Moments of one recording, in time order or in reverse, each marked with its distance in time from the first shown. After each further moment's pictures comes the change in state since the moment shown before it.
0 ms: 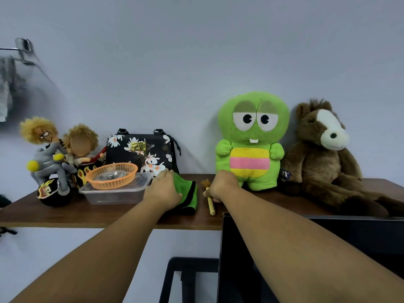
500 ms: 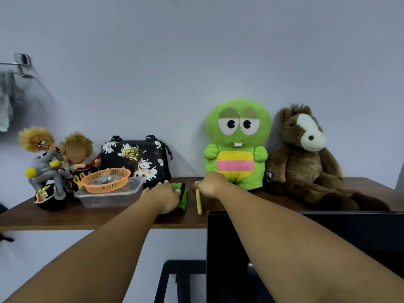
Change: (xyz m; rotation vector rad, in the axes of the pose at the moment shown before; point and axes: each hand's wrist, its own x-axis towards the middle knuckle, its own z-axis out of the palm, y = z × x) left_hand -0.024 0.033 -0.016 0.182 -0.244 0.045; right_hand -0.022 0.010 -0.029 0.007 -0.064 -0.176
